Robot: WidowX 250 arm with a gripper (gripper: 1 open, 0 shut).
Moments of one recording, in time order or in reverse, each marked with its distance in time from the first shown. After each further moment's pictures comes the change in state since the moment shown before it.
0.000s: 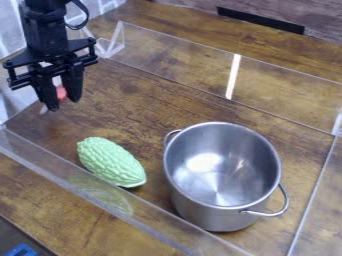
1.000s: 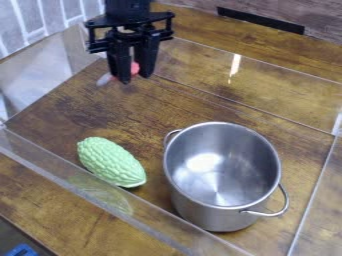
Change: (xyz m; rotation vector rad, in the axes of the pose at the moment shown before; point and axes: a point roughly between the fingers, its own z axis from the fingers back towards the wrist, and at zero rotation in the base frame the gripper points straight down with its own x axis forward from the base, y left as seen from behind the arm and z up) arm -0.050 -0.061 0.049 0.030 0.034 -0.084
